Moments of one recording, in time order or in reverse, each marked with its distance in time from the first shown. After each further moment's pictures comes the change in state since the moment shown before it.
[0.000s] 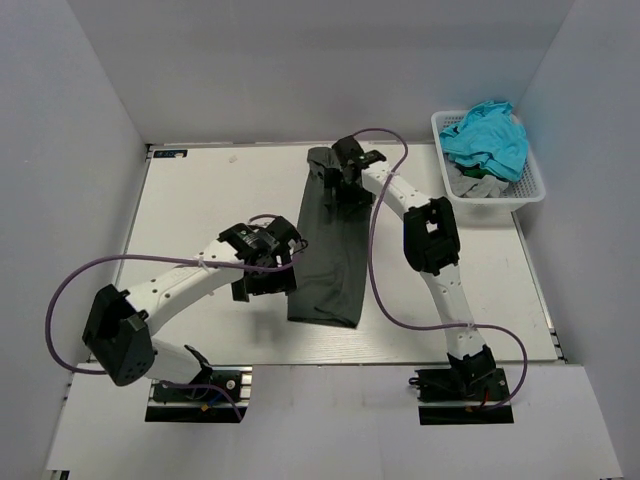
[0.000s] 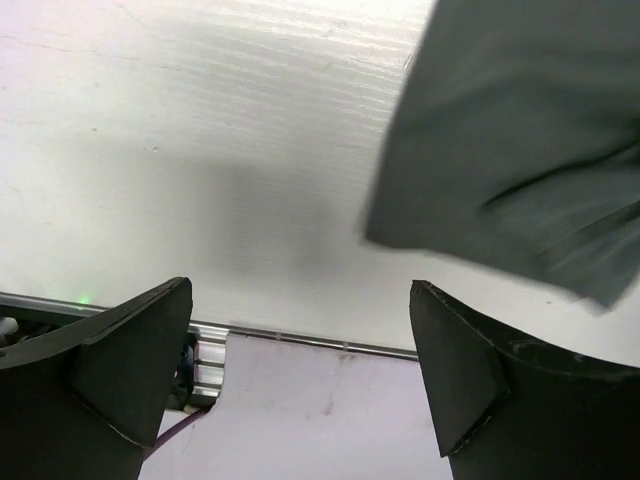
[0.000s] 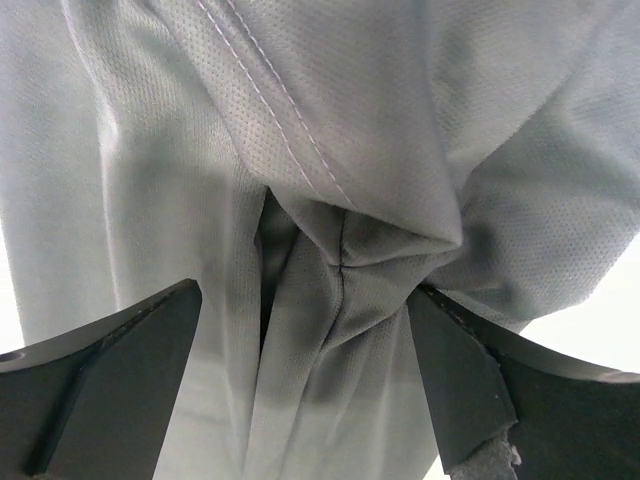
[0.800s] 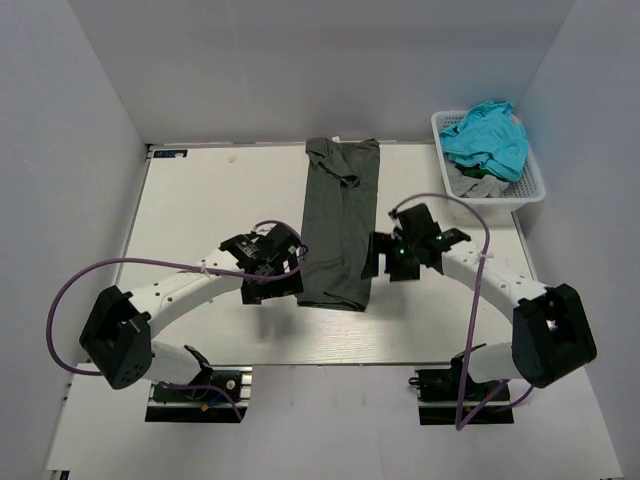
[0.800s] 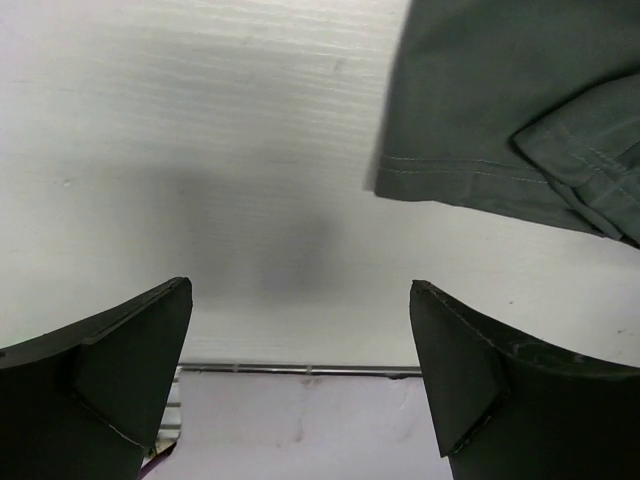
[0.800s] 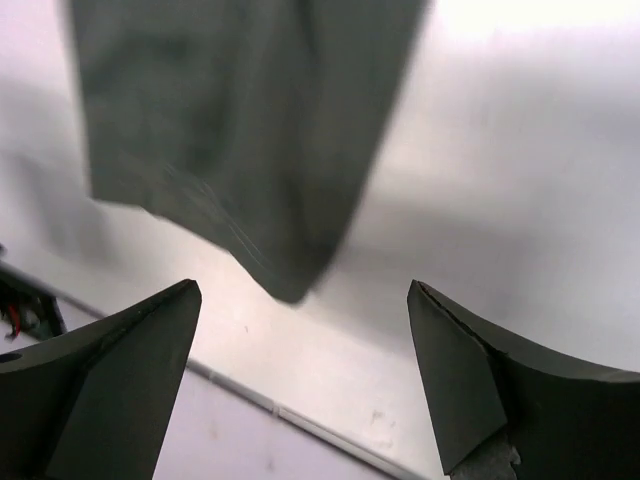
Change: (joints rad) left arm -0.006 0.000 -0.112 0.200 0.071 0.021; right arm -0.042 -1.080 -1.236 0.326 -0.312 0.006
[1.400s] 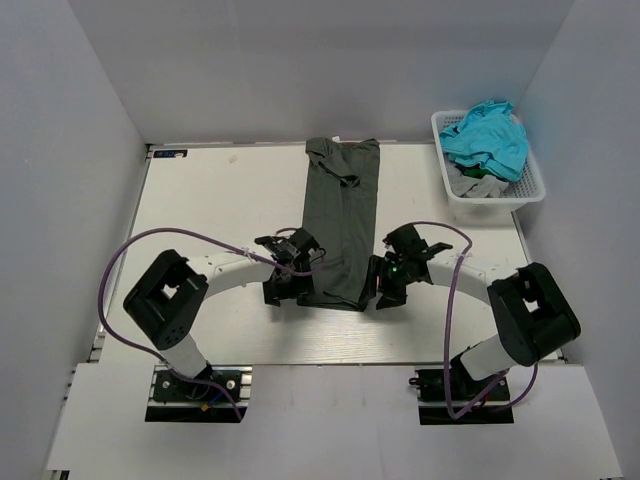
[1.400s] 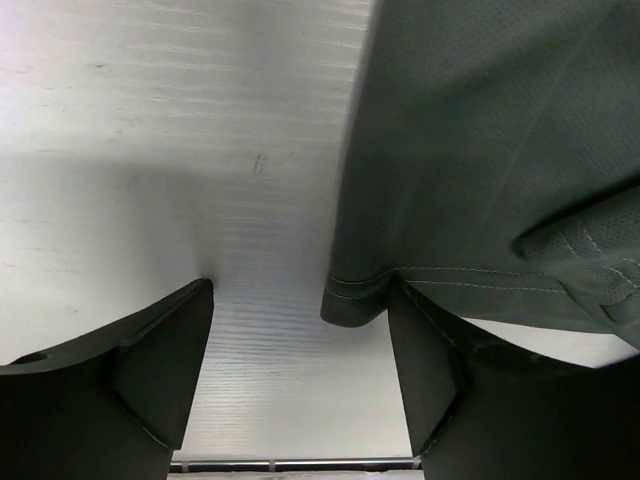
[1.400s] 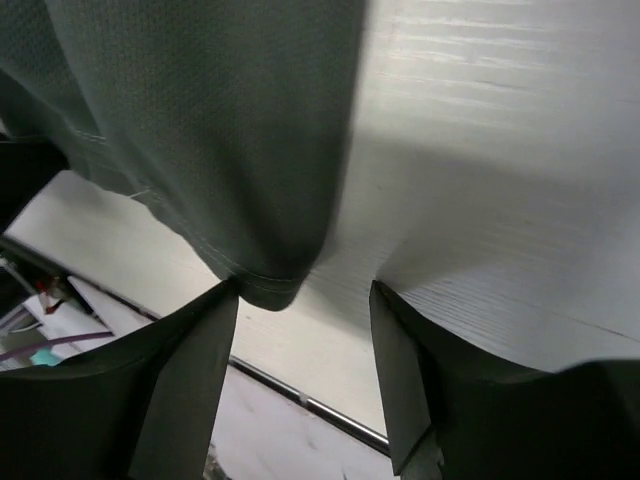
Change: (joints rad) left arm -0.004 0.299 -0.013 0.245 0.053 0.010; right arm 0.038 0.121 -0.194 0.098 -0.126 0.200
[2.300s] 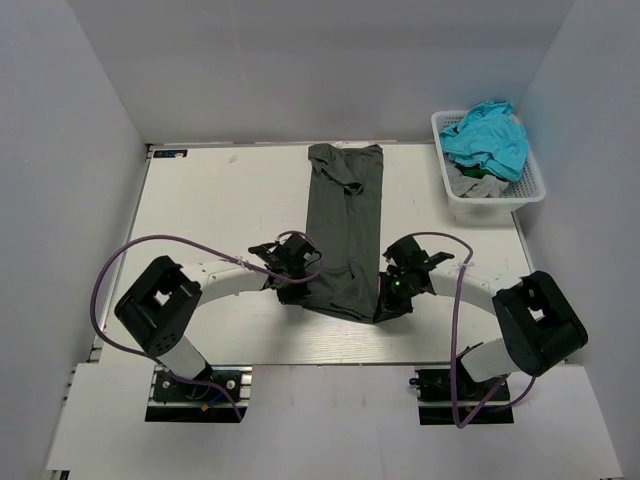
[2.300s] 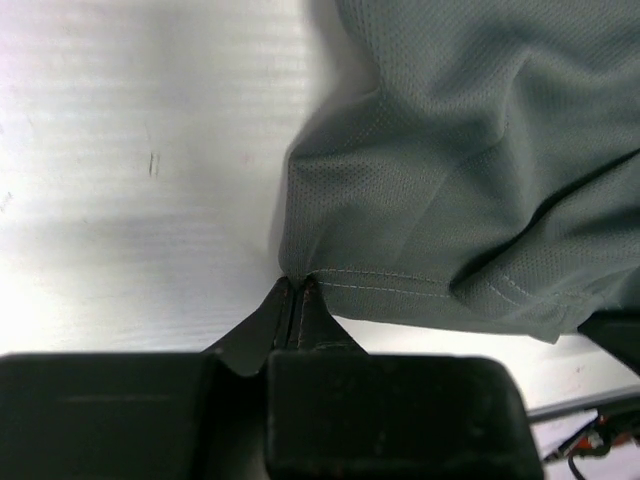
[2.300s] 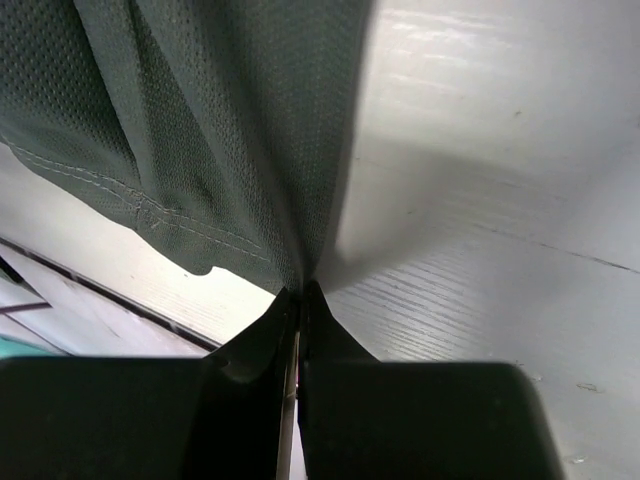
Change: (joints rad) left arm -0.006 -0.050 -0.102 0.206 0.102 -0.011; right arm 0.031 -0.053 -0.081 -0.049 0.011 -0.051
